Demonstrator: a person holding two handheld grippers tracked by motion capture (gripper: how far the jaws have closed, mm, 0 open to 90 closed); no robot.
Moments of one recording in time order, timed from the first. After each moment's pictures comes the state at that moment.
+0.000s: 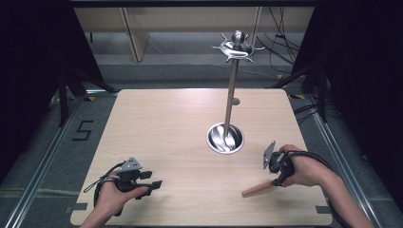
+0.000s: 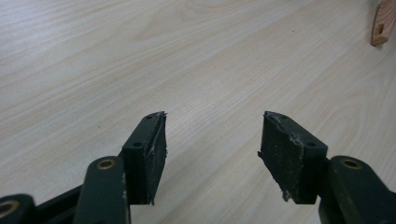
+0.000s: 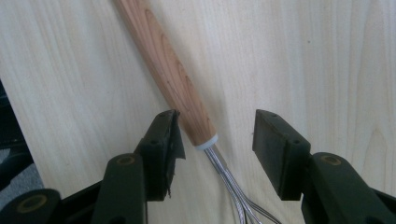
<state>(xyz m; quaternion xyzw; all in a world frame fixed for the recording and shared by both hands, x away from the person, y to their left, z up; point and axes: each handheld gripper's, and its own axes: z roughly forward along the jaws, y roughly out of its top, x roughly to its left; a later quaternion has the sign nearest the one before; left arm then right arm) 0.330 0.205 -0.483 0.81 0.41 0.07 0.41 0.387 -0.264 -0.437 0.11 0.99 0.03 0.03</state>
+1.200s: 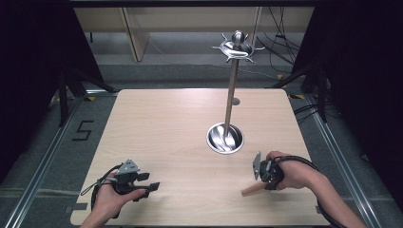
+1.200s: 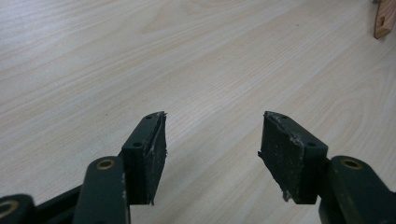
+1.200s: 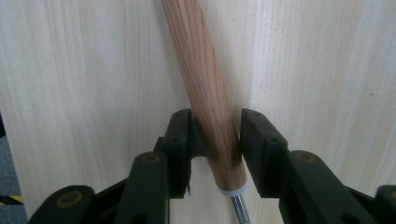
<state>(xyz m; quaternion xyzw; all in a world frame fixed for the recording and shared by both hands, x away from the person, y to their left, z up) 0.322 0.213 -0.484 0.82 0.40 0.09 0.40 0.383 -0.239 -0.465 0.02 1.00 -0.02 0.01</state>
